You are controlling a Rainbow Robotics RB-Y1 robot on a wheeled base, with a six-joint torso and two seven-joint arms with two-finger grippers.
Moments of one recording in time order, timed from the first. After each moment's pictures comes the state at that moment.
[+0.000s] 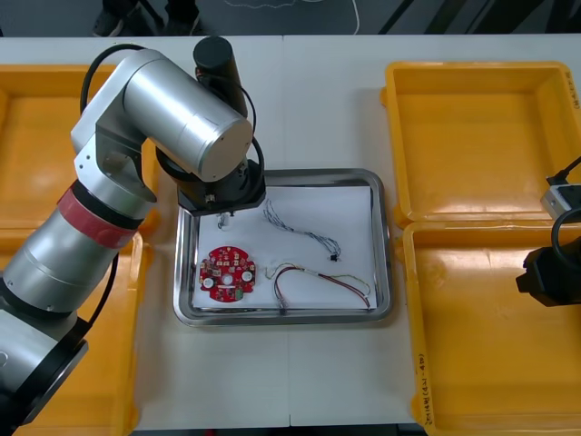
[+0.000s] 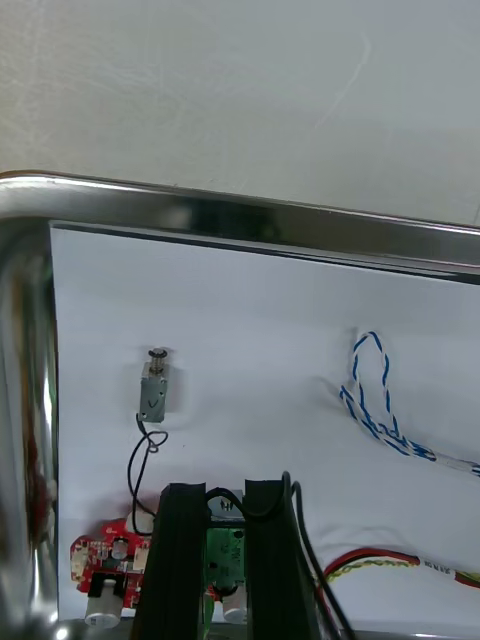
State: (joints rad) right arm -0.08 -0.75 -0.14 -2.33 -0.80 1.91 1.21; left arm -0.77 0.35 -0.43 -1.70 0.46 1.81 -0.71
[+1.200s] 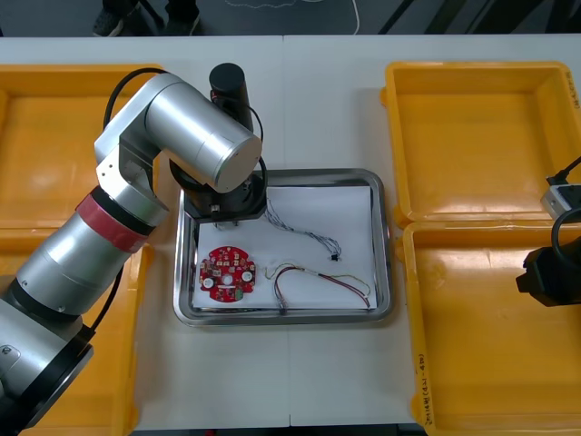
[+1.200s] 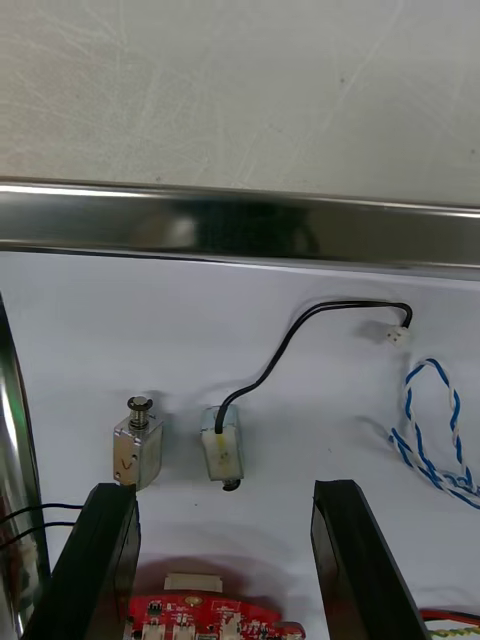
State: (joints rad) right arm -0.08 -0.75 -0.14 -2.33 -0.80 1.91 1.21; left arm -0.77 0.34 -0.47 -1.58 0.43 1.74 -0.78
